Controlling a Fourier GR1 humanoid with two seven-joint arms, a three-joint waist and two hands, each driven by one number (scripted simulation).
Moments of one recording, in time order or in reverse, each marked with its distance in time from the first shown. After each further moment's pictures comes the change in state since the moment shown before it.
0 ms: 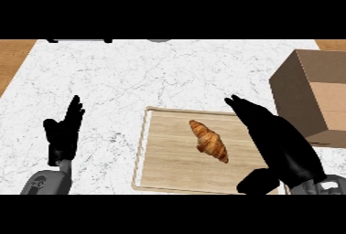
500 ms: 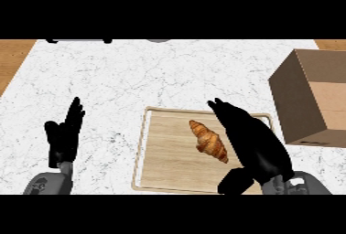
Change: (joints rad) left arm 0.015 -0.022 0.018 -0.010 -0.030 -0.012 0.001; right arm -0.016 0.176 0.025 0.064 0.073 0.061 0.058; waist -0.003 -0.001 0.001
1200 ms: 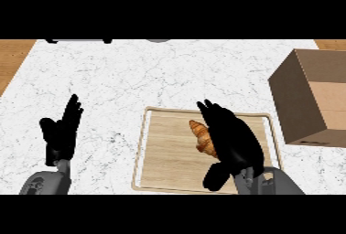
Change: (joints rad) left arm -0.003 -0.005 0.024 -0.045 -0.022 -0.013 0.048; right arm -0.003 0.150 0.021 0.118 0.148 0.039 0.025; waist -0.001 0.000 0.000
